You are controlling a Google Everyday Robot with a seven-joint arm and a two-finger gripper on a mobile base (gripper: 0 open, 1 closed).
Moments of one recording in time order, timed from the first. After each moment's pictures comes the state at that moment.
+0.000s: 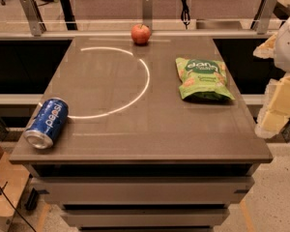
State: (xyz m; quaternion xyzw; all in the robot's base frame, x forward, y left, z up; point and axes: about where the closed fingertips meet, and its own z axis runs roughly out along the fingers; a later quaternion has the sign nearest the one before) arm 0.438 -0.217 0.976 -0.60 0.78 -0.03 0.16
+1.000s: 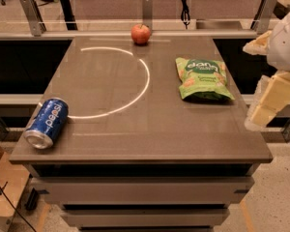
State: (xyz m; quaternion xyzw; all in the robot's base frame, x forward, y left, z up) arm 0.459 -0.206 0.971 -0.62 0.76 -0.01 0.21
